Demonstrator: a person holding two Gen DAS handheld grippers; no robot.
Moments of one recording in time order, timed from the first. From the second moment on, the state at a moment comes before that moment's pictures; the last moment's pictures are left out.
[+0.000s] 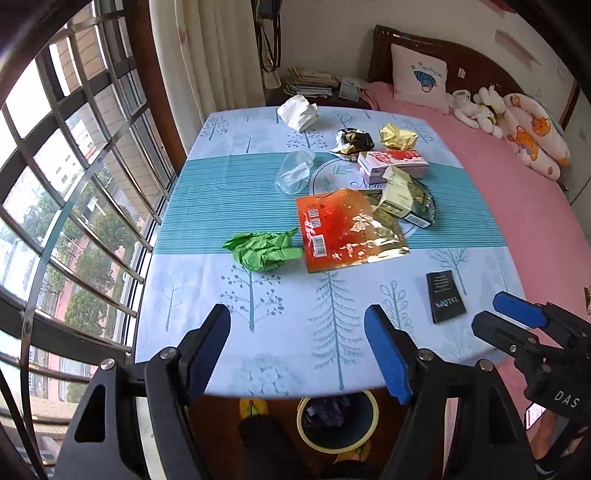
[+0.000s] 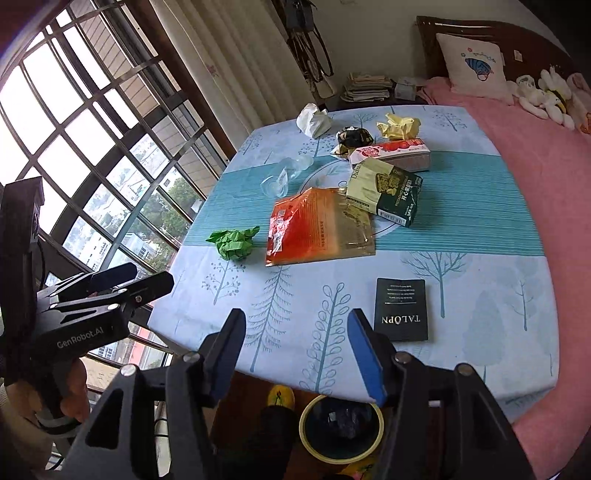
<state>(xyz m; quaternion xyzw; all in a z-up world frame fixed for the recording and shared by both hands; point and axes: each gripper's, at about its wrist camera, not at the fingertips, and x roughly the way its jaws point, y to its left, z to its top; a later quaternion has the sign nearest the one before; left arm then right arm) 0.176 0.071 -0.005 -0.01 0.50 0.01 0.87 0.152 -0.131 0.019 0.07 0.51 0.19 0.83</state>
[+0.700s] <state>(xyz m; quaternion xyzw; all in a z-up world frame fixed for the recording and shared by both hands) 0.321 0.116 -0.132 0.12 0.62 -0.20 0.75 0.262 -0.047 -0.058 0.18 0.56 -0.02 0.81</state>
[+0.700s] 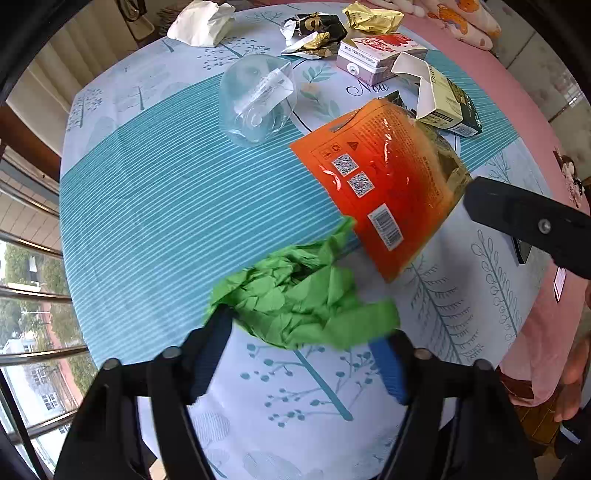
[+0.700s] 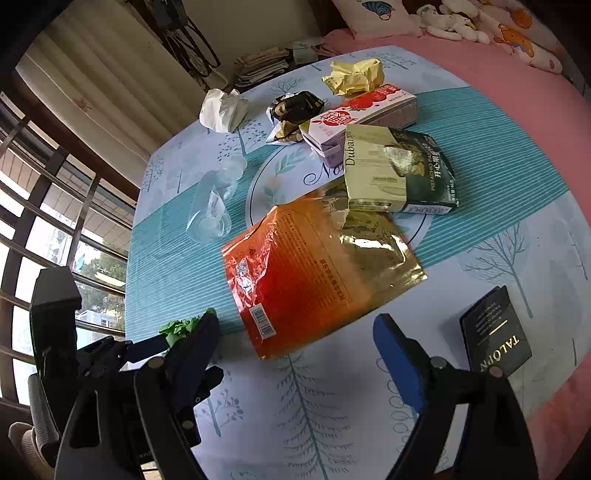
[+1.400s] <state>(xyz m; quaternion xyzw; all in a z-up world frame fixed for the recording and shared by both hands) 0.385 0.182 -0.121 0.03 0.62 -0.19 0.76 0.313 0.011 -0.121 0.05 0.59 -0.12 0.80</state>
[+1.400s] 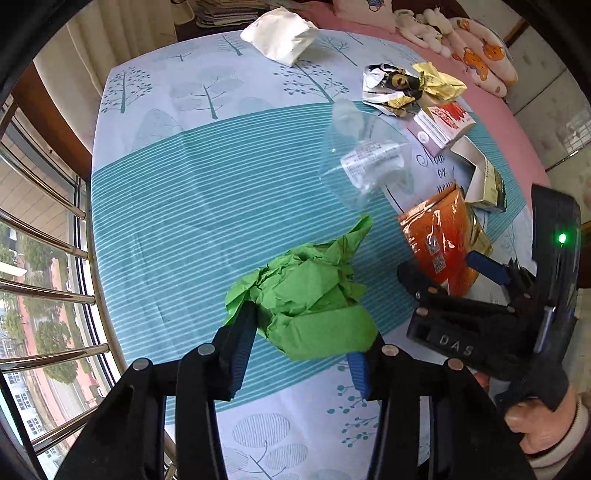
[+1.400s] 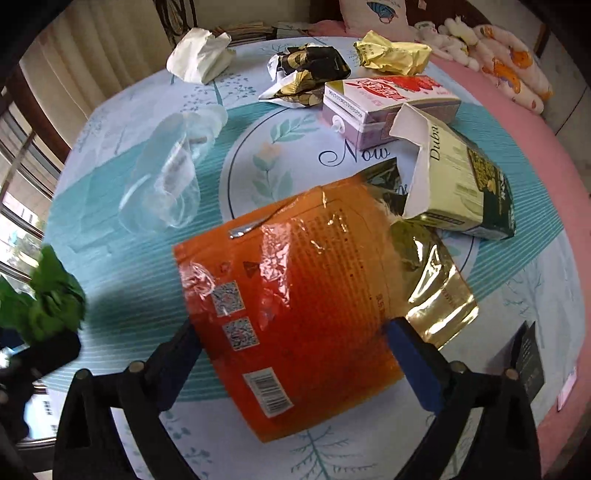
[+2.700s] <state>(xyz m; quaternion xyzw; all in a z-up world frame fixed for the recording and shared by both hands) 0.258 0.097 -0.067 0.03 0.55 -0.21 0.80 0.164 -0.058 -0.006 0.09 0.44 0.09 0.89</state>
